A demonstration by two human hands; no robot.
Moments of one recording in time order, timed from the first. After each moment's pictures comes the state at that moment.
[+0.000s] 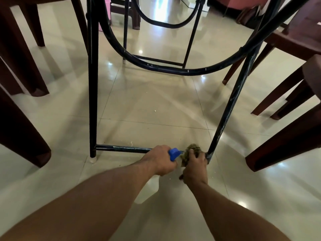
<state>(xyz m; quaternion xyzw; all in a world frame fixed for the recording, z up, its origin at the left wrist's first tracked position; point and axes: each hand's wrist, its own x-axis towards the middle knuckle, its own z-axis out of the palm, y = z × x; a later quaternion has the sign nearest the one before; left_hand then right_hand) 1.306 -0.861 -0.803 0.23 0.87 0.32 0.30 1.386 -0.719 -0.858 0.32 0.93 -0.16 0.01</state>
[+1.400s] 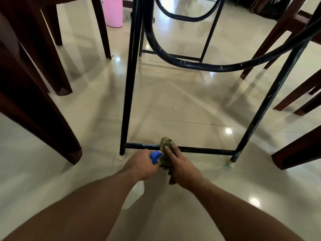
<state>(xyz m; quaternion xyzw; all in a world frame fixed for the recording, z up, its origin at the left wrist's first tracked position) 1.268 -0.996 -0.852 0.16 0.90 0.31 0.24 1.343 -0.822 -0.868 0.03 0.98 -0.17 0.11</state>
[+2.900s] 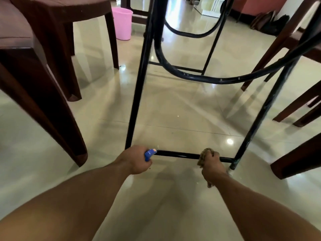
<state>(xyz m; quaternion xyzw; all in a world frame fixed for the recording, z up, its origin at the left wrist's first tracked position) 1.246 -1.038 -0.819 0.21 0.92 0.25 0.21 1.352 -0.759 -0.838 0.32 0.93 -0.14 0.11</state>
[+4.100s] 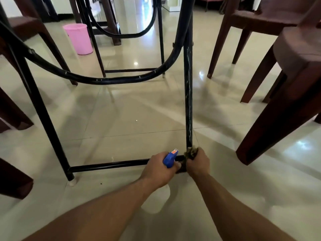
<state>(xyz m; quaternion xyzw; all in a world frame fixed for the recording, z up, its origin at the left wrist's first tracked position) 1.351 -0.759 -0.816 0.21 0.84 0.45 0.23 1.396 -0.611 -0.856 0.44 0.76 -0.46 -0.08</state>
